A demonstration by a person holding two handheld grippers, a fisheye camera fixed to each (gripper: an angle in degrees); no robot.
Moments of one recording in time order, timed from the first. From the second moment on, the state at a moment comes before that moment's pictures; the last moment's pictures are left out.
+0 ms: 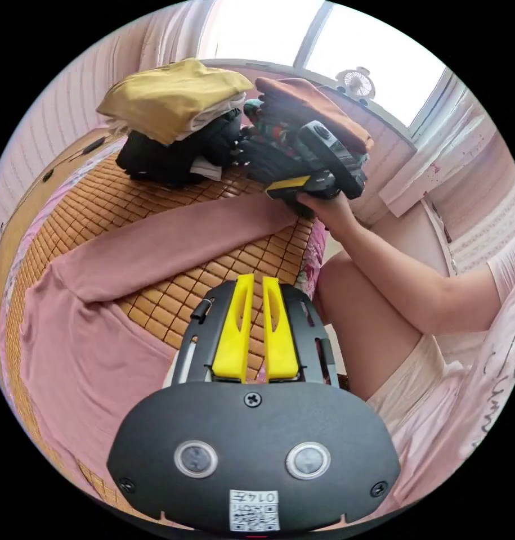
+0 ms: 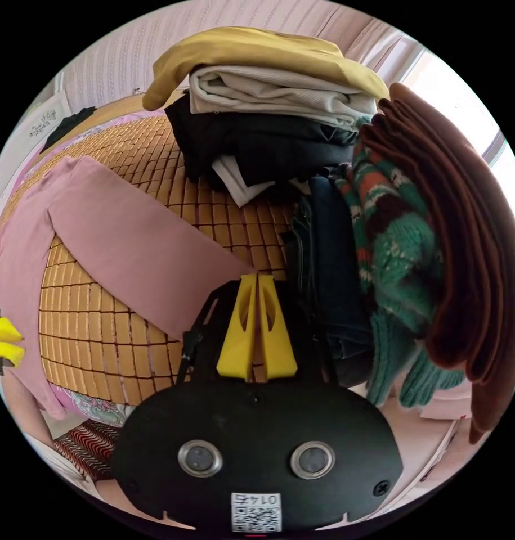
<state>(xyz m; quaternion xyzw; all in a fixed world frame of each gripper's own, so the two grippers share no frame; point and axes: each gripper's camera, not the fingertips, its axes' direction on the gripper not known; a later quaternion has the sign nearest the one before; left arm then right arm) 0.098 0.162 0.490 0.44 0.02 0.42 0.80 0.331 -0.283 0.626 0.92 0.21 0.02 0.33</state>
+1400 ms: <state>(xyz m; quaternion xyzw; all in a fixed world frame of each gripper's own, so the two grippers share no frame) -0.835 0.336 0.617 0.52 0.09 -0.32 0.79 -0.510 -0.058 0.548 0.67 0.52 -0.40 0.35</state>
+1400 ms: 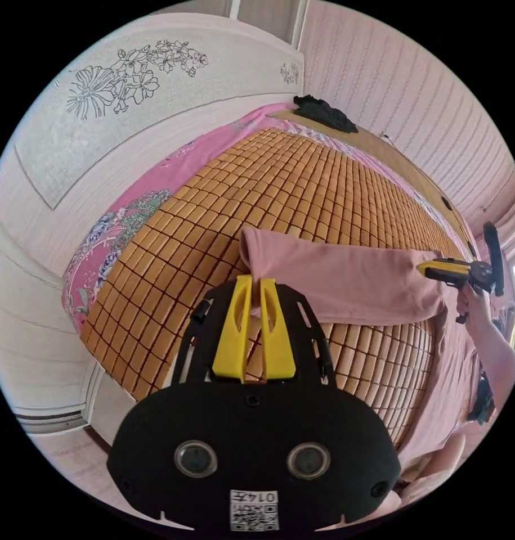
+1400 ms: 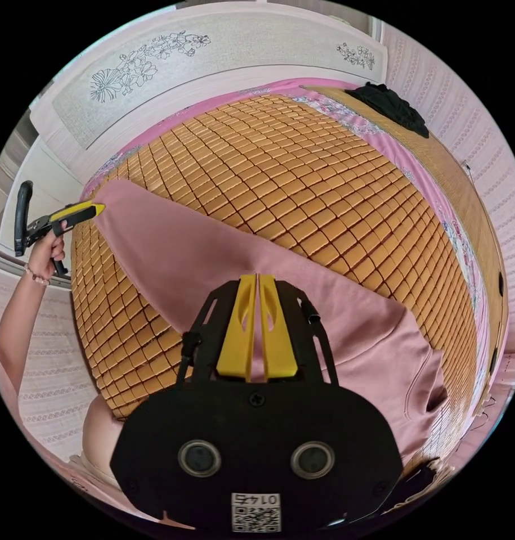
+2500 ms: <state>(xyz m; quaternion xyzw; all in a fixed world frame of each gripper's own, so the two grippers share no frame) -0.491 0.335 0.669 0.39 0.15 -0.01 0.91 0.075 -0.214 0.726 0.78 0.40 -0.17 0.45</state>
